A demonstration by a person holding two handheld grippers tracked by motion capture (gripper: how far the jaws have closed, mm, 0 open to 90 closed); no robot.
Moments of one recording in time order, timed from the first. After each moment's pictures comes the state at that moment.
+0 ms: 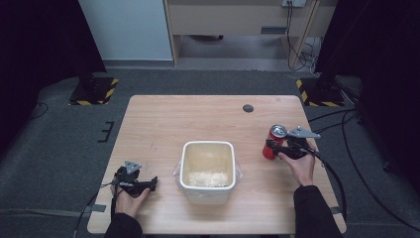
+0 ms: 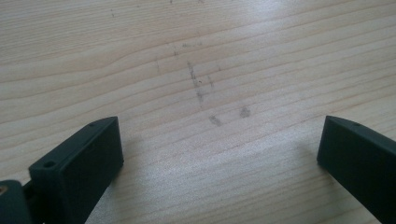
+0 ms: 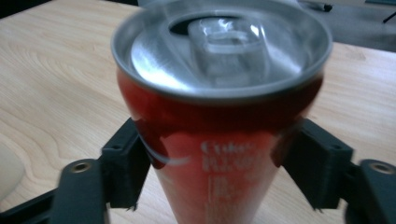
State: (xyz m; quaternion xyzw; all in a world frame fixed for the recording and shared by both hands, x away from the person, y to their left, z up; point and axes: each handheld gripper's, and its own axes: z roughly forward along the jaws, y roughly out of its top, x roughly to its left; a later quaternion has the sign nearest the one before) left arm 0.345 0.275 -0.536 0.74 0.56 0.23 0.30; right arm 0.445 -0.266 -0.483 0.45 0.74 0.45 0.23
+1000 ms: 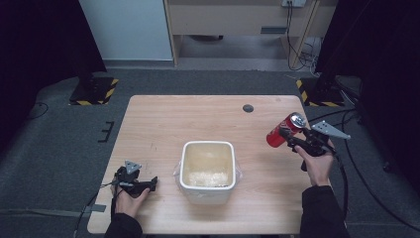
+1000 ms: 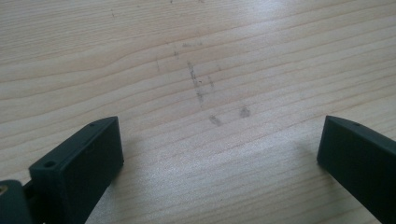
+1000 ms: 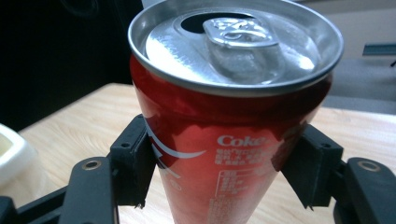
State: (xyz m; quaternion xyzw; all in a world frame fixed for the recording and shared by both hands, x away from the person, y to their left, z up) left arm 0.344 0.275 -0.536 0.74 0.56 0.23 0.30; right arm 0.421 -0.295 -0.427 0.43 0.65 0.58 0.24
